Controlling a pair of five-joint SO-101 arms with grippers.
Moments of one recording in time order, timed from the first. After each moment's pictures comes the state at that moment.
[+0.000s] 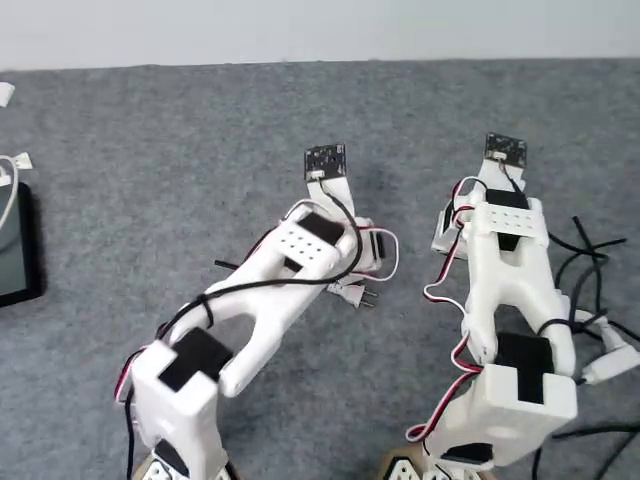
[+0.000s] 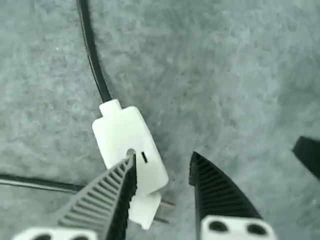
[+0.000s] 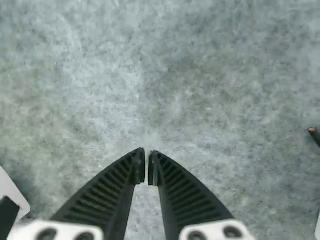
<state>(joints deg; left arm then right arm) 30.9 19.6 8.6 53.8 46.5 6.9 8.6 17.5 57.3 -7.7</state>
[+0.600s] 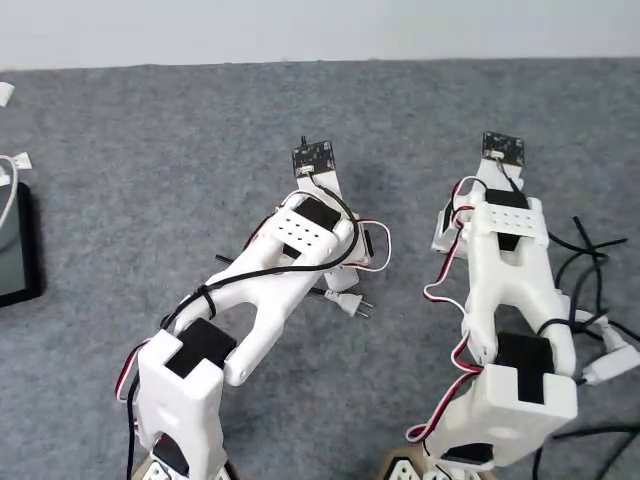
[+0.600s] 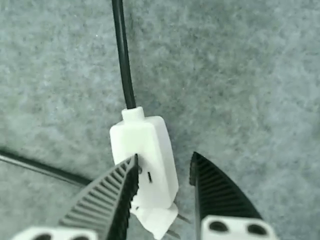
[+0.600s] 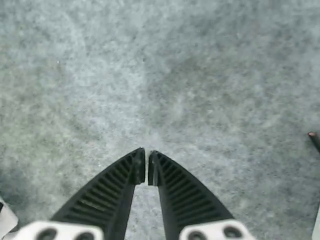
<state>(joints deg) 29.2 24.0 3.0 63.2 48.4 6.9 8.6 17.5 57.3 -6.3</state>
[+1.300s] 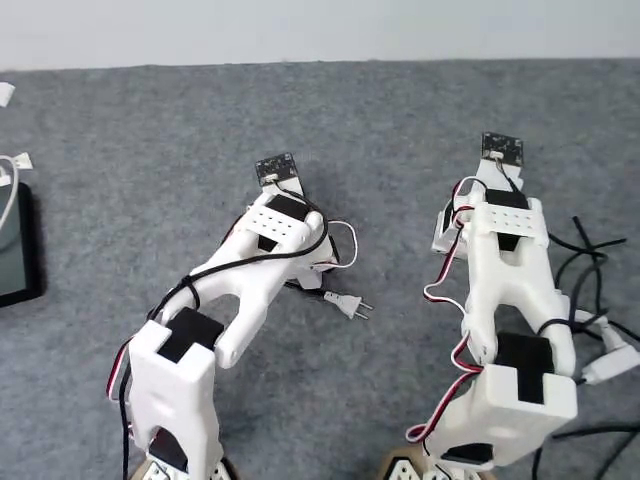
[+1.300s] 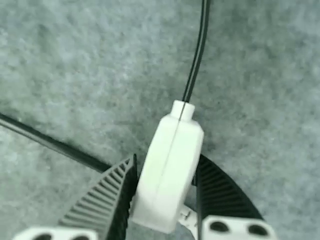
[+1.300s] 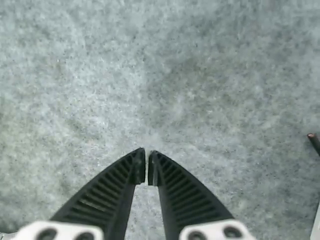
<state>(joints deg) 21.9 25.1 6.2 65.8 48.5 6.8 8.6 17.5 57.3 -5.6</state>
